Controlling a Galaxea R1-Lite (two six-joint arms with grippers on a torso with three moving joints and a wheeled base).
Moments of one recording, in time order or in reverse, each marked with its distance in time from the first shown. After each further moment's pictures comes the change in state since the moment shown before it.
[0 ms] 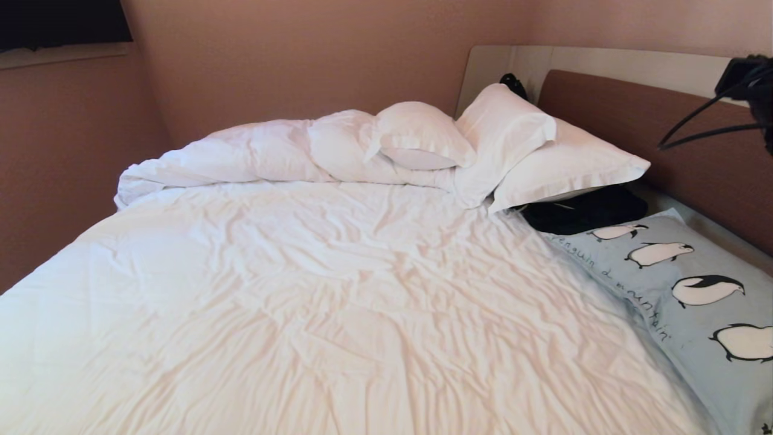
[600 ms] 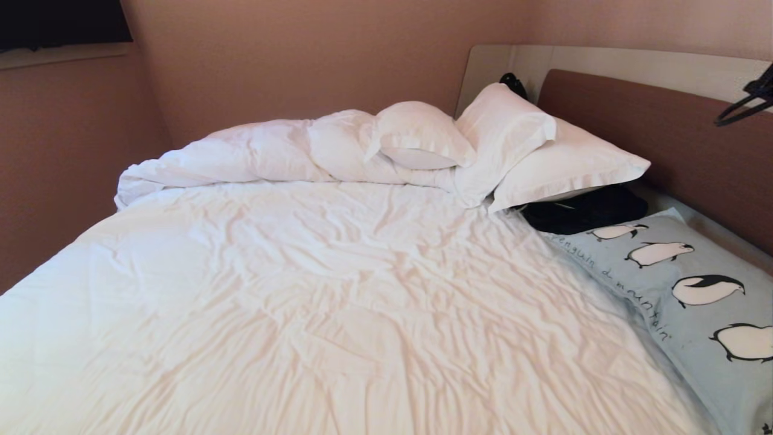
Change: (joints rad) left arm 0.000 0.000 0.000 -0.001 0.001 -0.002; right arm -0.002 -0.389 0.232 0.613 0.287 0.498
